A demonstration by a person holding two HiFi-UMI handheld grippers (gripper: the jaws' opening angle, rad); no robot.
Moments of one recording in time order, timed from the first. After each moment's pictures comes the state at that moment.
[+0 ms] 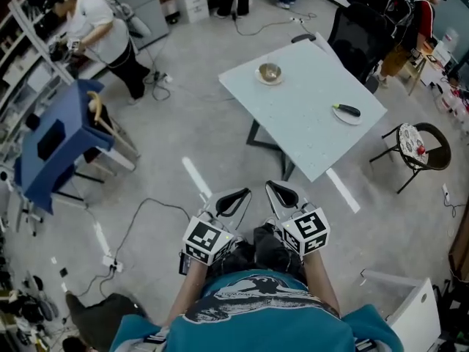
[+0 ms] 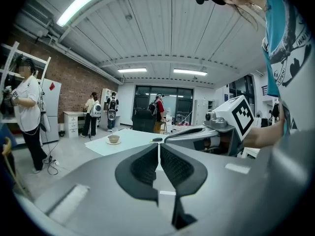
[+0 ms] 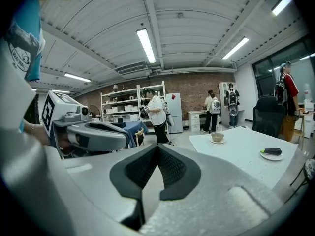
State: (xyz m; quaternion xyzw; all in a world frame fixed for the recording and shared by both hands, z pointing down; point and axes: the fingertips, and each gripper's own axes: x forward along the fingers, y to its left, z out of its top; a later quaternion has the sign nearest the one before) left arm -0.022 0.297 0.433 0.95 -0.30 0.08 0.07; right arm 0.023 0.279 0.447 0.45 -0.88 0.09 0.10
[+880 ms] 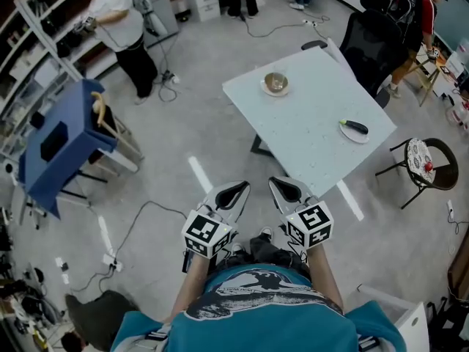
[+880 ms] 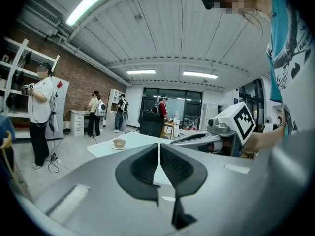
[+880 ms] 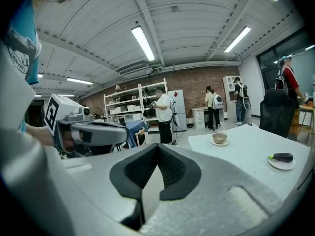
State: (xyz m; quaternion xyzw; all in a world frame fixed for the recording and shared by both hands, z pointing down) left arm 0.001 0.209 0.428 0.93 -0.34 0.05 0.09; right arm 0.055 0.195 0.451 0.41 -0.90 0.12 0.10
